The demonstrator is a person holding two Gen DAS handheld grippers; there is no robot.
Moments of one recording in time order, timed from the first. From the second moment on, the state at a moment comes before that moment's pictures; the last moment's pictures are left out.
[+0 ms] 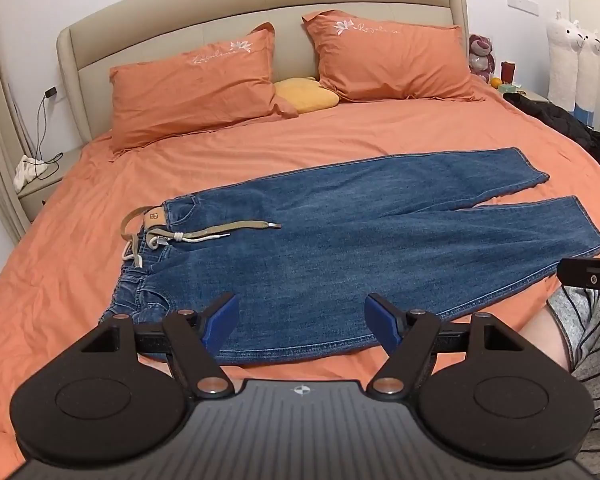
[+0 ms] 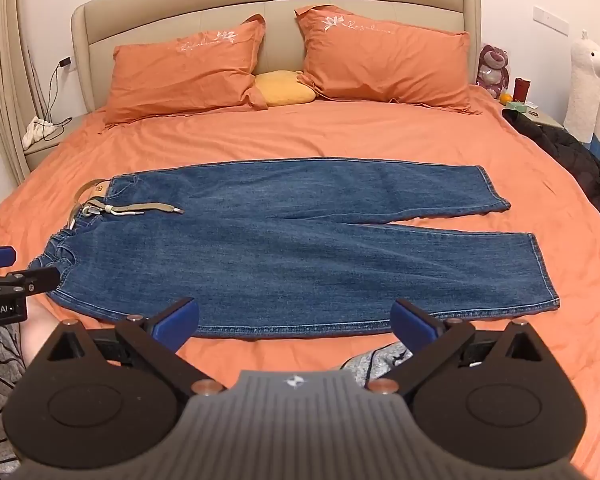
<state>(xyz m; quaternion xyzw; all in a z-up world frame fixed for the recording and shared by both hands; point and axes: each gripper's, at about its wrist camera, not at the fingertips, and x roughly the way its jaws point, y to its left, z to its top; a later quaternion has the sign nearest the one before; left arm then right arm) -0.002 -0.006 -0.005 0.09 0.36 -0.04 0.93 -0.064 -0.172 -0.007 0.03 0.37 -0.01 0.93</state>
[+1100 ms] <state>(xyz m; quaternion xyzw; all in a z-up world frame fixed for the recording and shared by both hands) -0.001 -0.007 0.002 0.08 0.35 -0.05 0.93 -0.071 -0.171 -0.006 0.03 0.37 -0.02 0.93</state>
